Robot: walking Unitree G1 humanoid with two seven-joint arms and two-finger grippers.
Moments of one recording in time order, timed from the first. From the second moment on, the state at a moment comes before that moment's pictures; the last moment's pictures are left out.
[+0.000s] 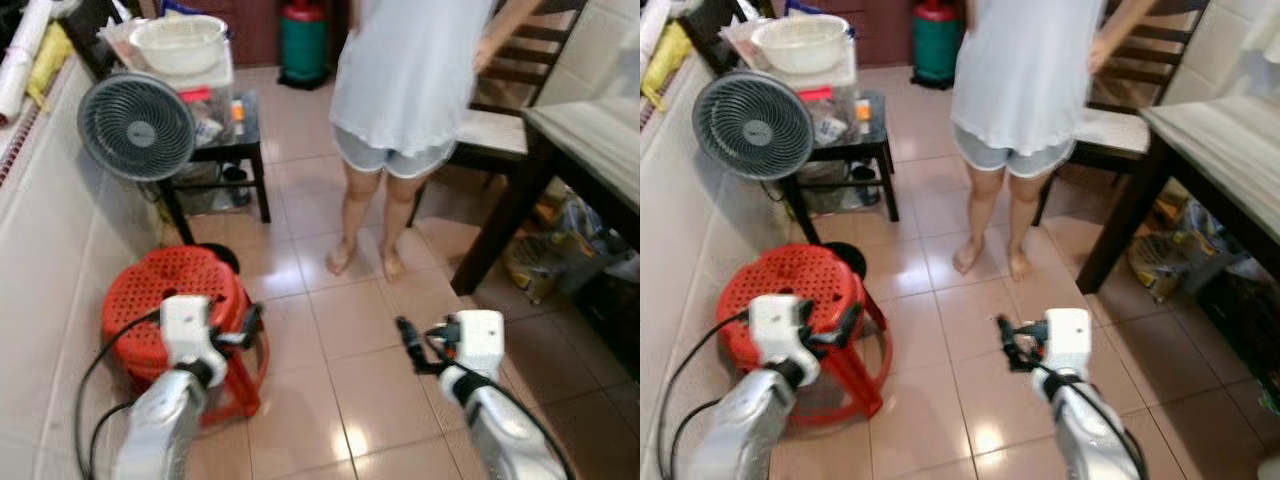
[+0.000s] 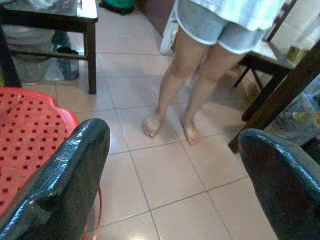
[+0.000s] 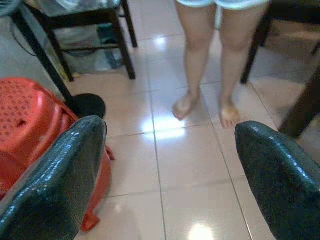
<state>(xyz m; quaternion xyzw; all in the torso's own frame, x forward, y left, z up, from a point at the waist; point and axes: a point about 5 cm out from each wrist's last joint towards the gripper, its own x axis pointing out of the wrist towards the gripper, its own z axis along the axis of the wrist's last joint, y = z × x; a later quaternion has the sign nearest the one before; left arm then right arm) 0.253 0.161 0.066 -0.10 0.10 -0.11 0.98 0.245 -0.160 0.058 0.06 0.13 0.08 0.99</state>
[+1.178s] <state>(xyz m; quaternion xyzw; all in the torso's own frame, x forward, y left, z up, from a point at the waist) 0.245 0.169 0.049 -0.09 0.15 -0.07 0.98 0.244 -0.151 0.057 0.07 0.13 0.10 0.98</state>
